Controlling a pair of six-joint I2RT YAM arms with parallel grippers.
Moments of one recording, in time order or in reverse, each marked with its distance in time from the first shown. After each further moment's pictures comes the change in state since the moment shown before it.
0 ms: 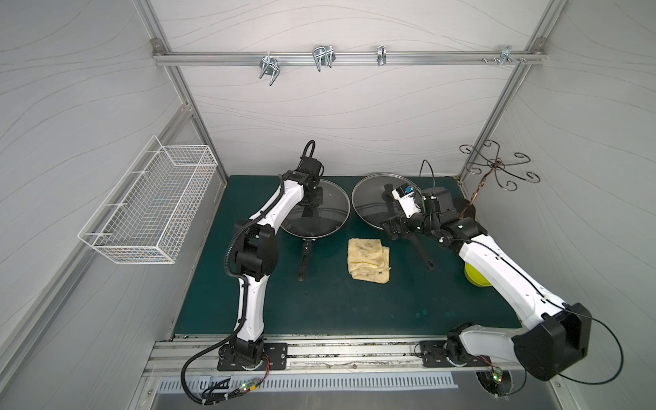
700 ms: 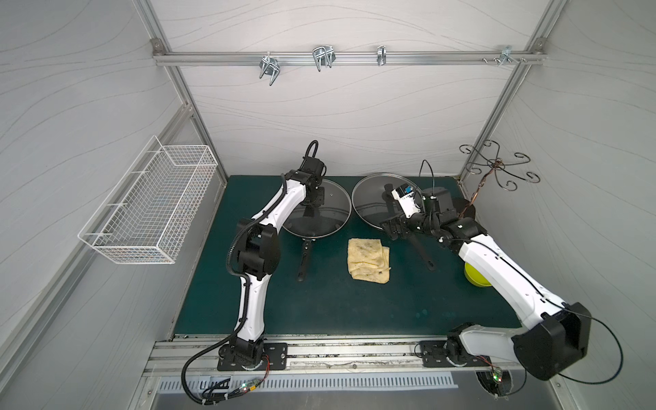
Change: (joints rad) left arm -0.026 0.028 0.039 -0.015 0.000 0.018; right arm 0.000 0.003 0.000 0.000 -0.004 0.001
